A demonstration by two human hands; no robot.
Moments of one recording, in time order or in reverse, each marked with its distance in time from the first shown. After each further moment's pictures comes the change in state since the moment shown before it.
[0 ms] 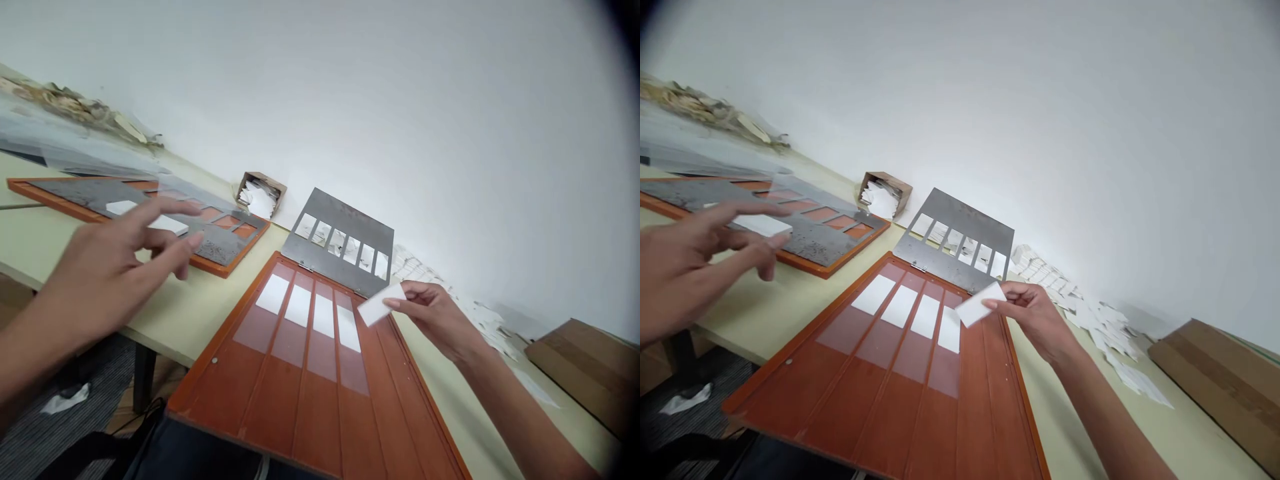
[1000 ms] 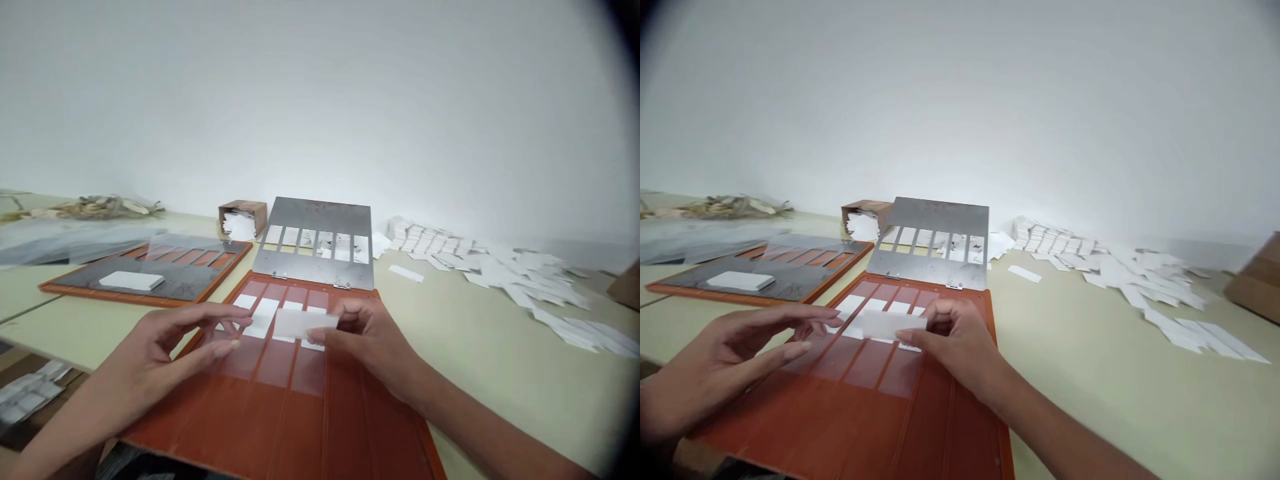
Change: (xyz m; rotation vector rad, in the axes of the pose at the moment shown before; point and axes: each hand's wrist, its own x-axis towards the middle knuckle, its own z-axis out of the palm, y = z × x) left_hand -0.027 0.080 0.044 0.027 -0.480 0.068; right_hand -0.036 0.005 0.050 0.454 -0.115 0.018
